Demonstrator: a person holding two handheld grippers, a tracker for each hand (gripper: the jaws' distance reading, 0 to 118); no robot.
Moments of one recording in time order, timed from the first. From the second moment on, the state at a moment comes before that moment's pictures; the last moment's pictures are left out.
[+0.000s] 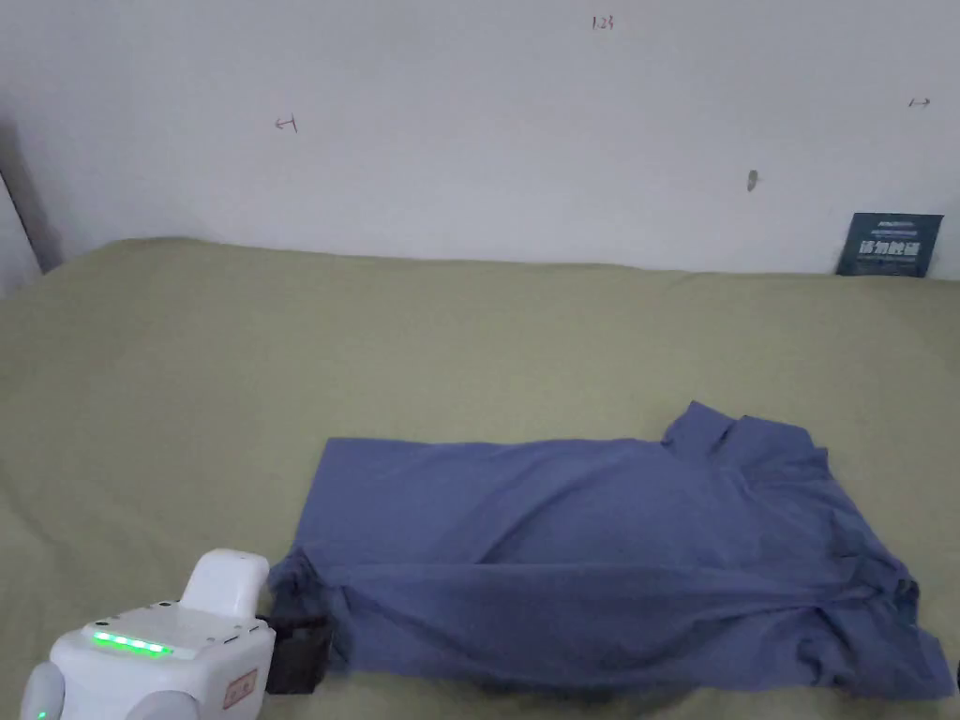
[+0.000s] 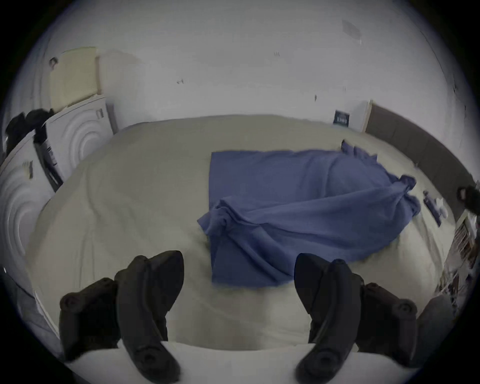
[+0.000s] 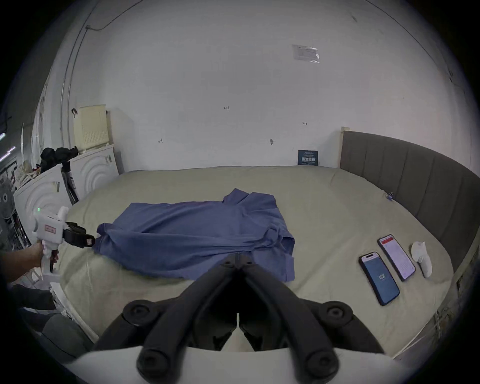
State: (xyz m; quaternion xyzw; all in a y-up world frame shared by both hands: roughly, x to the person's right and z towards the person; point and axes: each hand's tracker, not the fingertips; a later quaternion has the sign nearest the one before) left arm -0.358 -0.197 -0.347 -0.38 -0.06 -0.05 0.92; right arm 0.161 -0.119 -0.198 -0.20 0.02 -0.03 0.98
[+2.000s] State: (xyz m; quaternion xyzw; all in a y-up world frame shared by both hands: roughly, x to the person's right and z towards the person) left arm -0.412 -0.178 -0.199 -0.43 -0.10 0.16 0.88; right arm 0.237 -0.161 -0.169 -0.42 0.05 -0.10 0.90
